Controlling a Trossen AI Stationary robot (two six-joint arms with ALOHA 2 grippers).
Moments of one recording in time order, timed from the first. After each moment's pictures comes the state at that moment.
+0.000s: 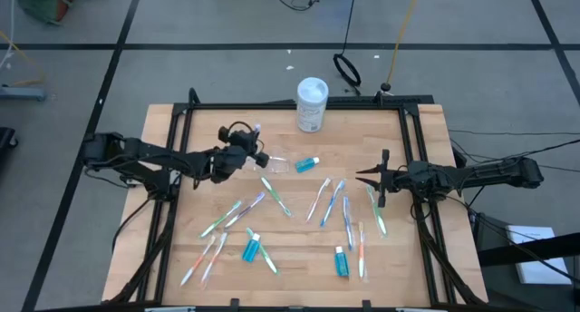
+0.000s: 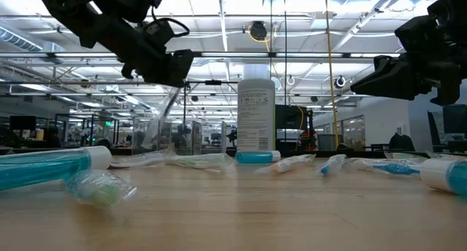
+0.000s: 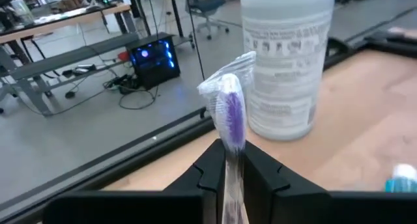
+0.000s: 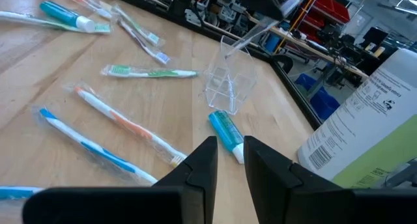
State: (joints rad) left arm 0.08 1.38 0.60 0.38 -0.89 -0.20; right arm 0.04 0.35 0.02 0.13 0.21 -0.39
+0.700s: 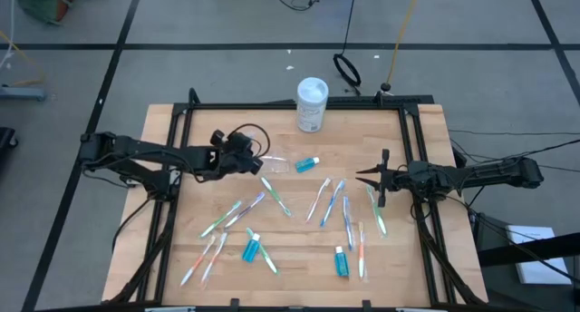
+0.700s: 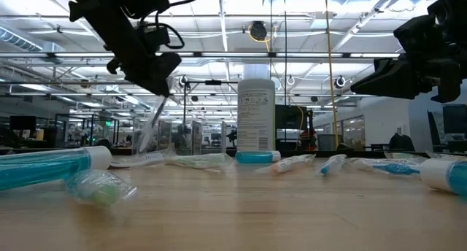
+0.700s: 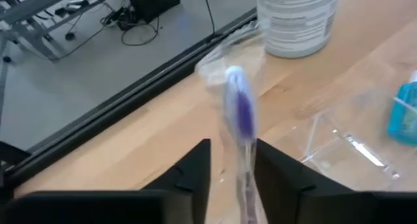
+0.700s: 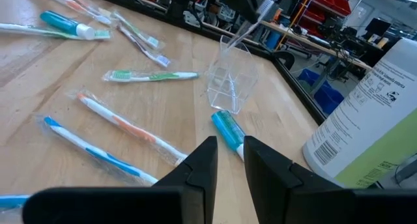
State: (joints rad) left arm 0.04 1.33 0.78 -0.35 -0.80 -0.53; right arm 0.04 0.35 0.02 0.13 0.21 -0.33
